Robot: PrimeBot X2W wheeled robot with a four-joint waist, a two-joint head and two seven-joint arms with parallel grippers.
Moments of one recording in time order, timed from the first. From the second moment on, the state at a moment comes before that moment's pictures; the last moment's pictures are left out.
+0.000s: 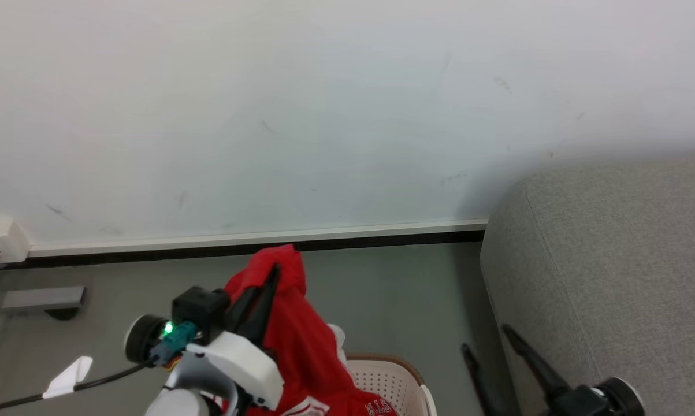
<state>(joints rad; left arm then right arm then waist) -0.25 0.23 -0.38 0.11 -0.28 0.04 -0.02 -0.05 -0.10 0.32 0.21 0.14 0.13 -0.26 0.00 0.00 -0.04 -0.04</state>
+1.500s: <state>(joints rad) -0.32 0.11 -0.60 -0.02 -0.36 -0.01 0.10 -0.22 -0.14 0.53 0.23 0.35 0.13 -0.26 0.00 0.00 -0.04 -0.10</state>
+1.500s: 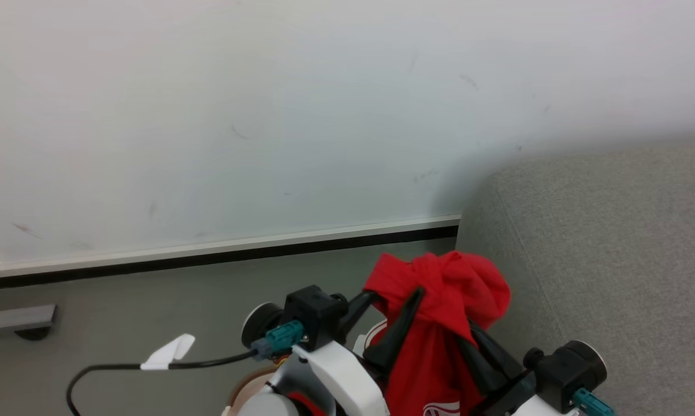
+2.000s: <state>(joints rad) -0.27 0.11 -0.62 0.12 -0.36 -0.02 -0.03 -0.17 -0.24 0.36 0.16 0.40 0.13 -0.26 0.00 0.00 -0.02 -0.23</state>
